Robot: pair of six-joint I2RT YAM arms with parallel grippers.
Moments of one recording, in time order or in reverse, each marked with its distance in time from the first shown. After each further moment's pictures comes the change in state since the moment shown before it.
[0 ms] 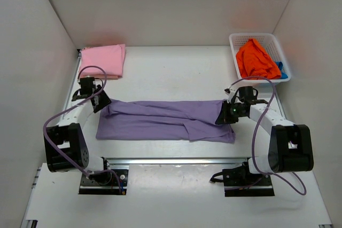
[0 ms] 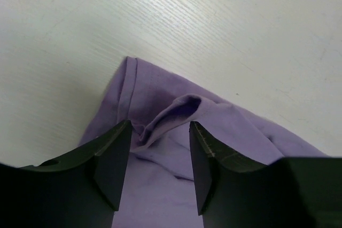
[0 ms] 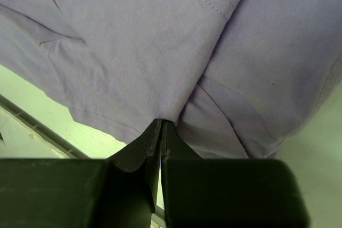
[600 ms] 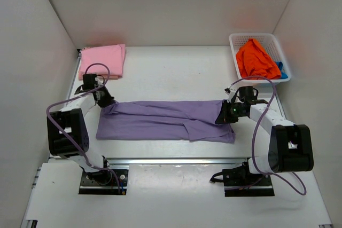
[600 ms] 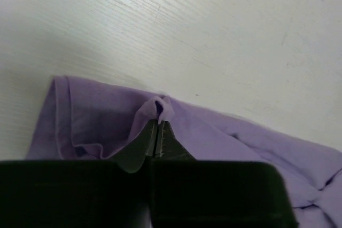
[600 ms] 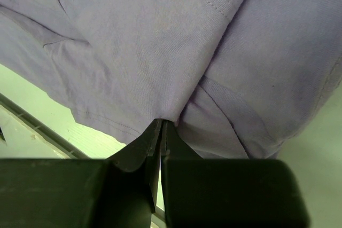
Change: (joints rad) left arm -0.004 0.165 0.074 0.057 0.210 -0.018; right arm 0.000 0.000 -0.004 0.013 -0.010 0.003
